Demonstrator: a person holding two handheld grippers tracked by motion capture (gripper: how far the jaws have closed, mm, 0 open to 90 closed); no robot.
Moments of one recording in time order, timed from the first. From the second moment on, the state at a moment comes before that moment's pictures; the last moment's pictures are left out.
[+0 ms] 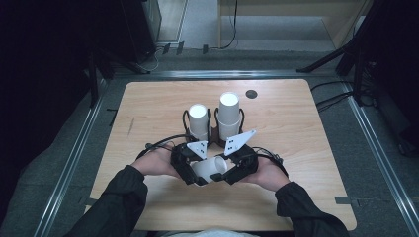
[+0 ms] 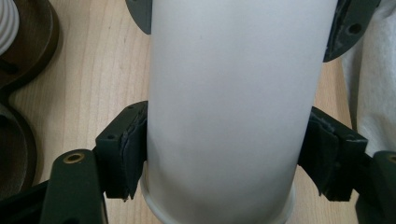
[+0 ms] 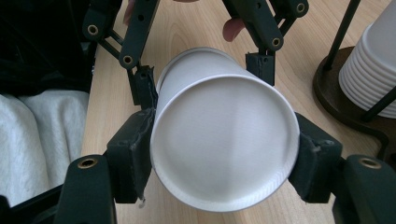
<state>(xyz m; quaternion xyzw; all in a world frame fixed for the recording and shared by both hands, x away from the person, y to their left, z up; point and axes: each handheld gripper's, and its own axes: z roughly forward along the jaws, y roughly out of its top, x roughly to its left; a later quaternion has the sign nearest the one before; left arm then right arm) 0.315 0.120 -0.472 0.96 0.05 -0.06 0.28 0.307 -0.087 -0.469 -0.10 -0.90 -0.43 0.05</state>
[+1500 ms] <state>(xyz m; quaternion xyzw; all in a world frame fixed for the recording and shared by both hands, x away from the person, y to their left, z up) 0.312 0.138 -0.465 0.86 0.15 -0.05 0.49 0.313 -0.127 -0.438 -0.12 -0.86 -0.49 0.04</state>
